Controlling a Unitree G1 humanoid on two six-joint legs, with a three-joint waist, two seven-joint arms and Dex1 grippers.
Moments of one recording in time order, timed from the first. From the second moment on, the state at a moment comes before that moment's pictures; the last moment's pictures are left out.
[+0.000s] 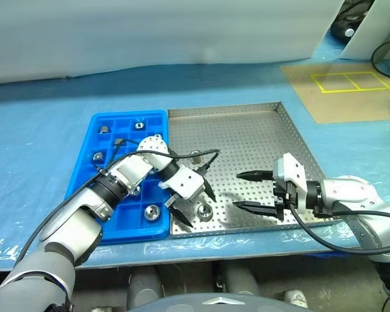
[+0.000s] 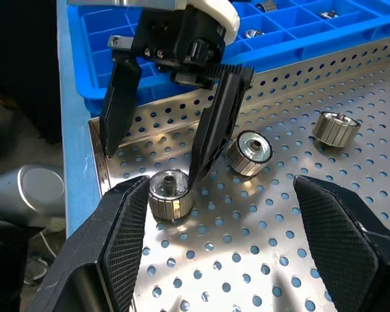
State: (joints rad) left arm -0.85 0.43 -0.69 0.41 -0.12 -0.31 -1.61; right arm -0.08 -0.84 -0.01 -0.48 0.51 0.51 1.04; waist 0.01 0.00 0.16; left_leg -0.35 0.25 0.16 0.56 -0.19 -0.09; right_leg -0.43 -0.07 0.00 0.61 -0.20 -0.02
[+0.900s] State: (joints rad) left arm -0.85 0.30 -0.69 0.57 0.01 -0.44 -1.56; right arm -0.08 -0.83 -0.01 -0.48 0.51 0.50 0.98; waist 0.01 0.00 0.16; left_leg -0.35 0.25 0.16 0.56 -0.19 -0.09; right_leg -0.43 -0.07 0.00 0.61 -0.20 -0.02
